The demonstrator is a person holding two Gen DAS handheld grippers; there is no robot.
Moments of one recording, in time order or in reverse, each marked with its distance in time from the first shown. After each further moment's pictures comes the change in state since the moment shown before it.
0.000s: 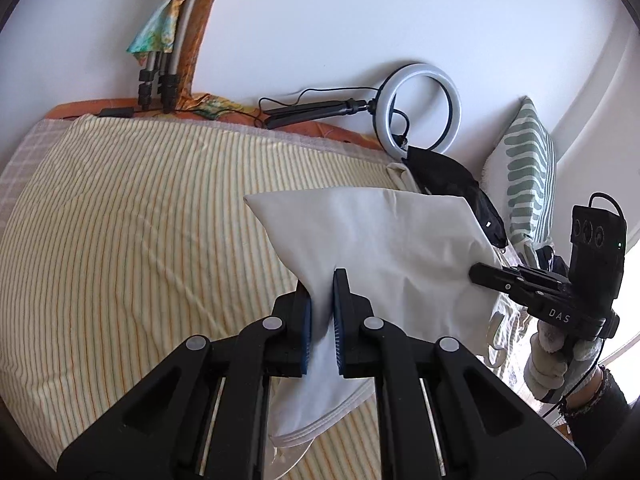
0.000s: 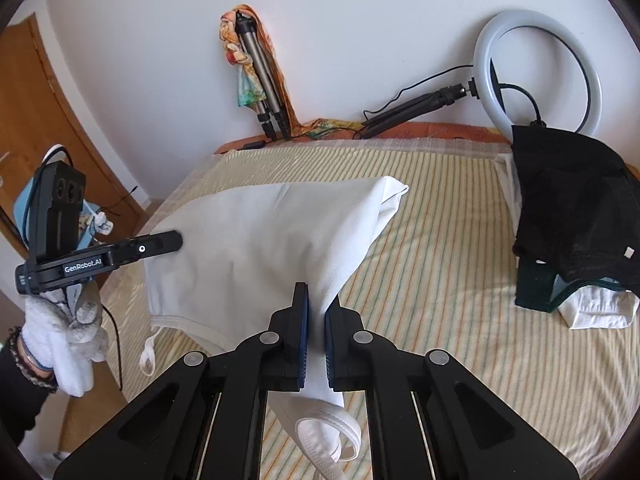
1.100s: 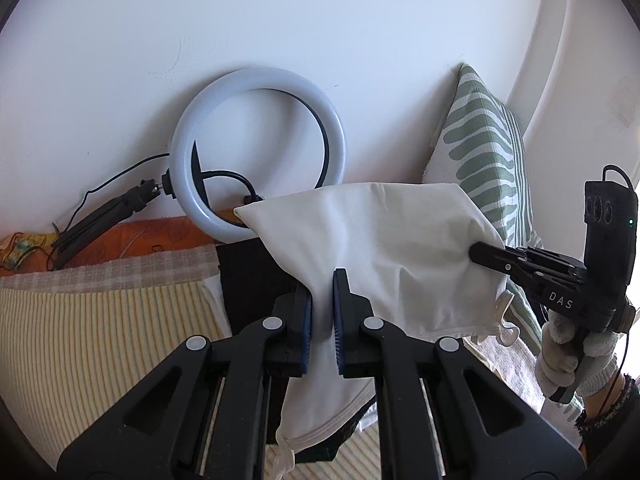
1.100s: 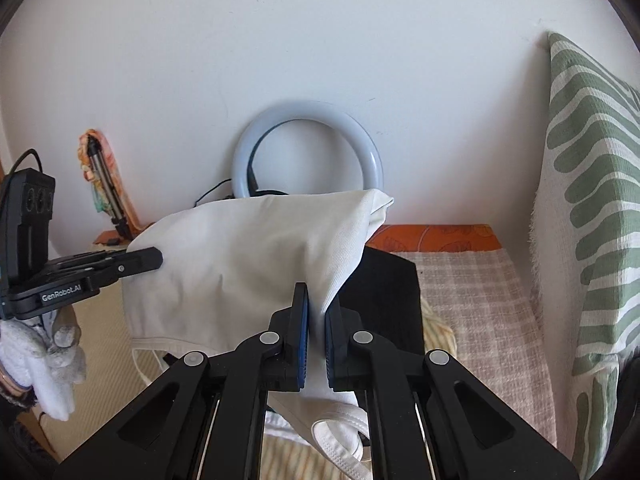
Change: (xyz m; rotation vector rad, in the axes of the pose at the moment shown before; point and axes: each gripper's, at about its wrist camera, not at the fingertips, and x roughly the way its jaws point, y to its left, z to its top) left arm 0.203 -0.261 0.124 0.243 -0.069 -0.099; right arm -0.114 -0.251 0.071 0.063 -0.204 -0.318
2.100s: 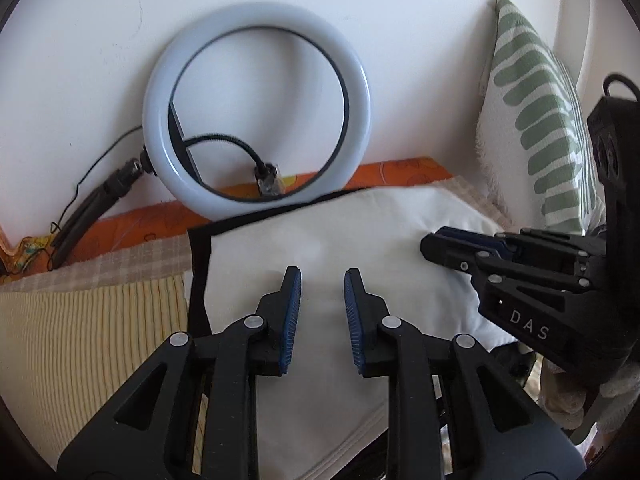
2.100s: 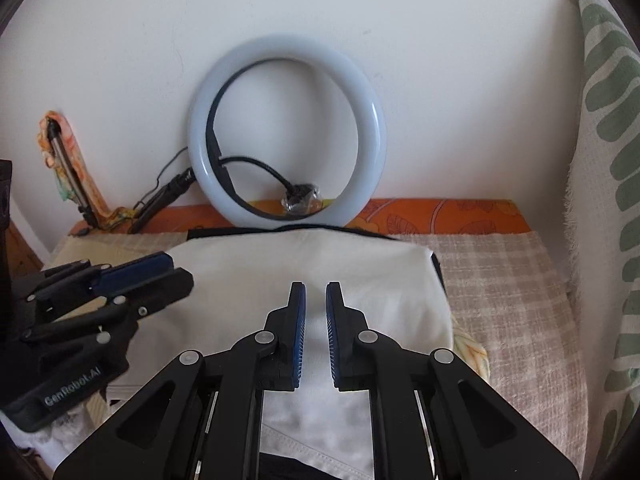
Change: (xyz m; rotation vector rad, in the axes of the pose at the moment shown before) left arm 0.095 -0.033 -0.030 0.085 0.098 0.232; right arm 0.097 -0.010 -0.024 0.013 0.133 -0.020
